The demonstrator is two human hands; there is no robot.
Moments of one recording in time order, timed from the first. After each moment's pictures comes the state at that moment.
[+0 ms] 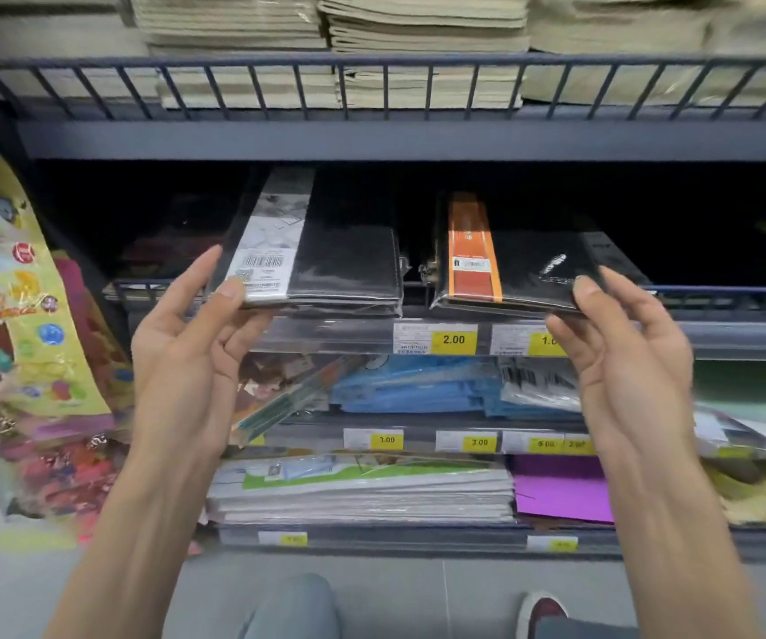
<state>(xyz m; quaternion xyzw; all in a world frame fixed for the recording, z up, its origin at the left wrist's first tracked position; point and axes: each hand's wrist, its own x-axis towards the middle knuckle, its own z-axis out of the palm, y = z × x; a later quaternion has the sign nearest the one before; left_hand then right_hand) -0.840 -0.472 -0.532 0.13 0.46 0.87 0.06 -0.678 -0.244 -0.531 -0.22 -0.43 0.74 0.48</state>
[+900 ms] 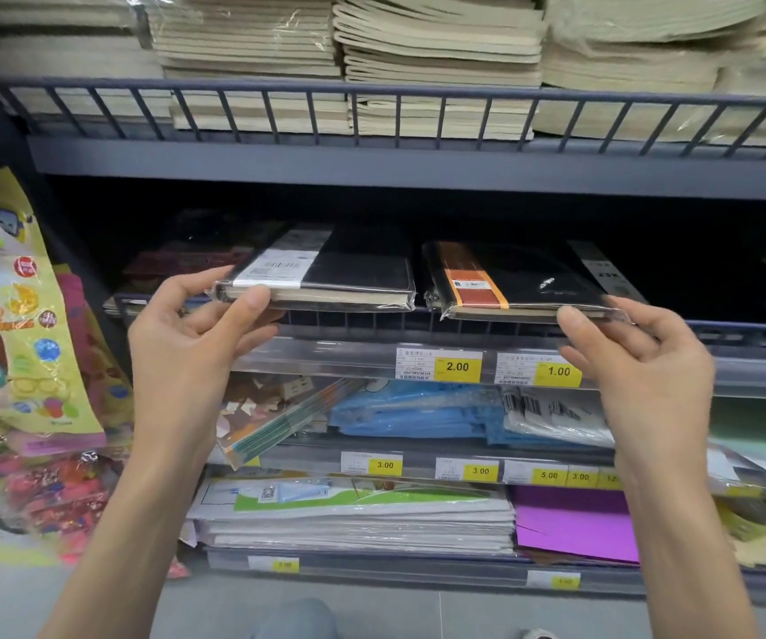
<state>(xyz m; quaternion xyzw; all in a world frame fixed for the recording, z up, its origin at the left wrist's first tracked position) -0.855 -0.465 -0.530 0.17 0.60 0.78 -0.04 -0.681 -0.231 -0.531 -0.27 -0.60 0.58 0.48</state>
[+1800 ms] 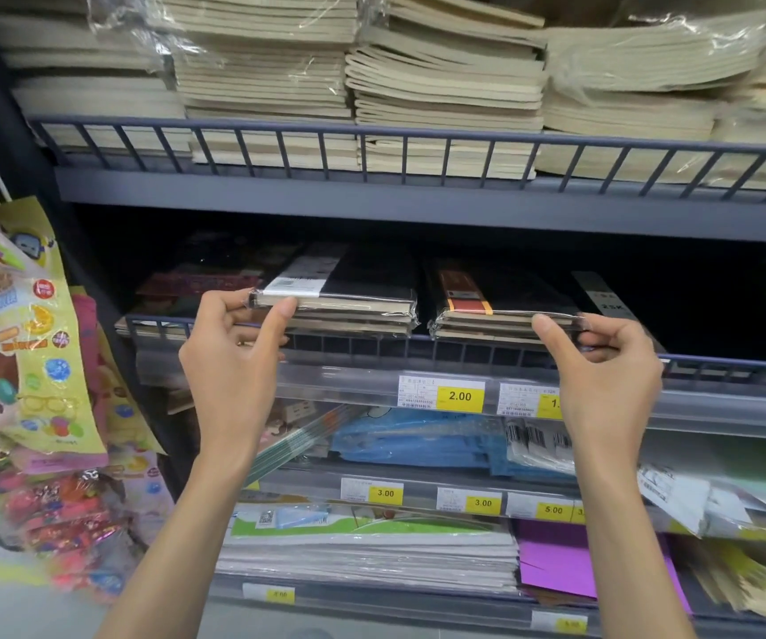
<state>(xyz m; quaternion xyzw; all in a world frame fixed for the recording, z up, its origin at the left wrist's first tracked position) -0.886 -0.432 -0.554 0.16 0.71 0.65 -0.24 -0.728 -0.198 -0.550 -0.33 -0.66 0.43 0.52</state>
